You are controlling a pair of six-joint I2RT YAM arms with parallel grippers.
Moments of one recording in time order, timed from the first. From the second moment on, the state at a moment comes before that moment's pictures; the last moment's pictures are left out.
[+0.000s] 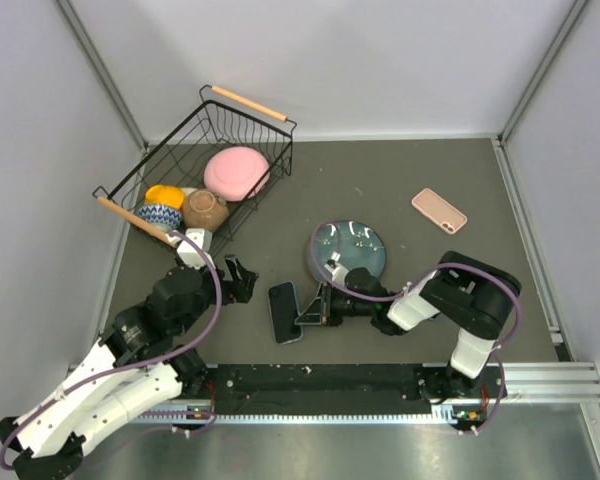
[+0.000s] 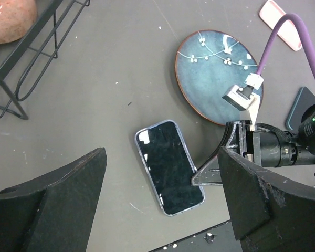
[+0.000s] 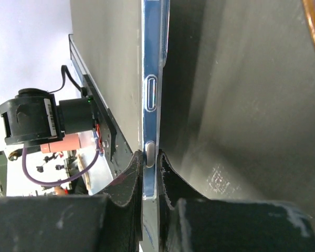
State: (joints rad) left arm -0.81 0.50 0.73 -0.65 -0.36 -0.57; right arm 0.94 1.75 0.44 0.87 -0.40 1.11
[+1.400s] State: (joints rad) left arm -0.81 1.16 0.72 -0.45 -0.14 -0.56; right arm 0.32 1.12 0.81 -0.29 0.27 0.54
